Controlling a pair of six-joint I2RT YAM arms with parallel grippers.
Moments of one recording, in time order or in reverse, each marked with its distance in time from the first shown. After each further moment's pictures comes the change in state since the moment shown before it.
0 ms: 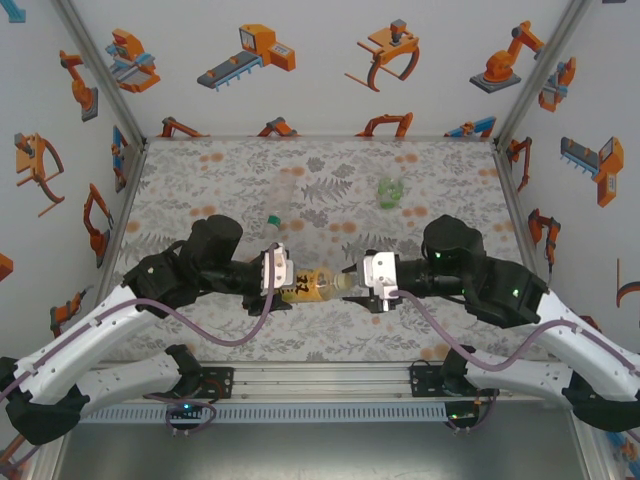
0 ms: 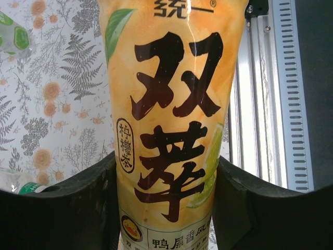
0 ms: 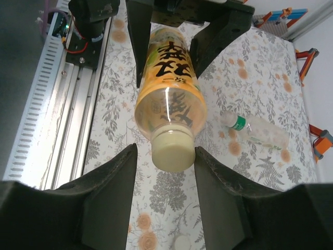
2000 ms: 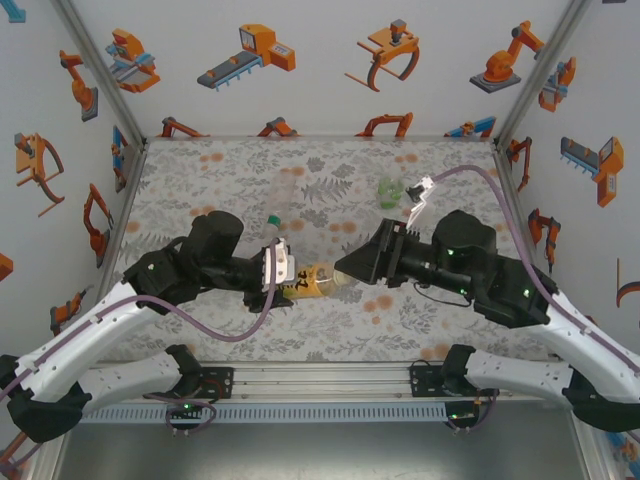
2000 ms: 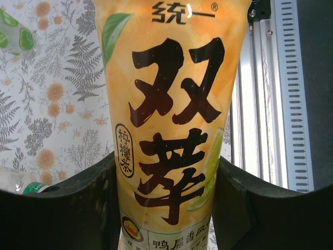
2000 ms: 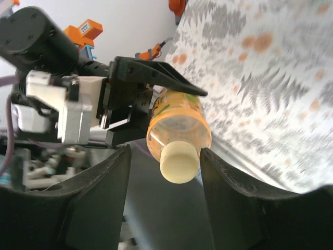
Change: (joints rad) left arm 0.004 0.025 0.033 -0.007 -0.002 -0.004; right arm 0.000 -0.015 0.062 0.035 0.414 1.428
